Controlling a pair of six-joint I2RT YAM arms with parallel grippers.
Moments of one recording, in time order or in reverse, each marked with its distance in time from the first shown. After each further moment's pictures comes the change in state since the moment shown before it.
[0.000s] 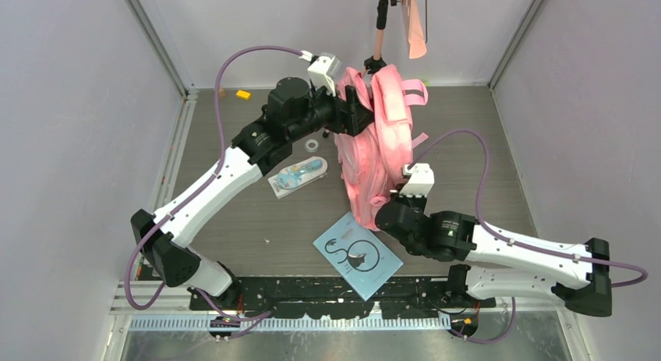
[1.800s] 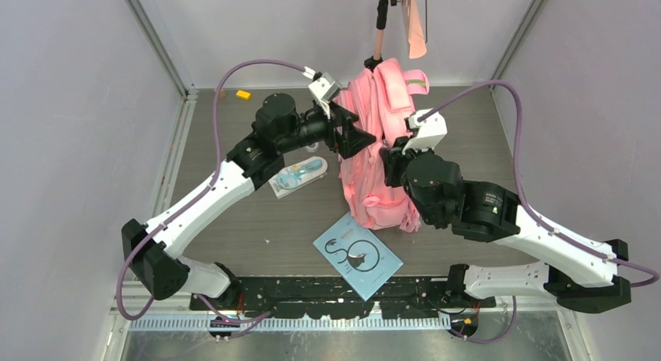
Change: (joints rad) left arm 0.022 -0.108 -0.214 0.209 0.284 0.164; right arm -0.015 0.048 0.515 0.118 -0.113 -0.489
